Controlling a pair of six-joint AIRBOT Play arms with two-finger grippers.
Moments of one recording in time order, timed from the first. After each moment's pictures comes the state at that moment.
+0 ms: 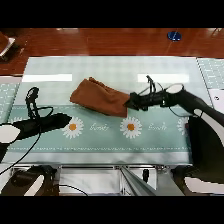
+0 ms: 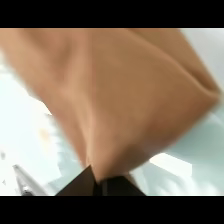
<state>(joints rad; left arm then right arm) -0.14 -0.60 0.44 1.01 -0.86 -1.58 0.23 -1.47 0.95 -0.44 0.97 1.26</state>
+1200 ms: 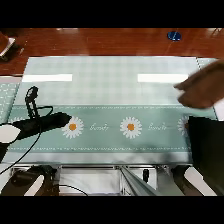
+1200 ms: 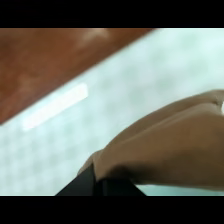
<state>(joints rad) -0.14 -0.60 0.44 1.01 -0.84 -1.58 -0.70 -1.01 1.56 -0.86 1.51 1.62</state>
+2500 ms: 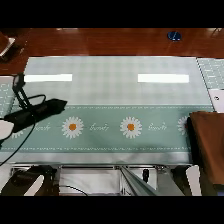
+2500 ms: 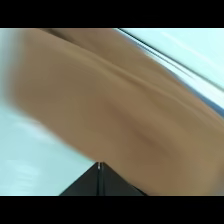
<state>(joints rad) -0.14 -0.63 0.56 0.99 -0.67 -1.53 -1.04 -0.75 1.21 -1.27 1.65 1.61</state>
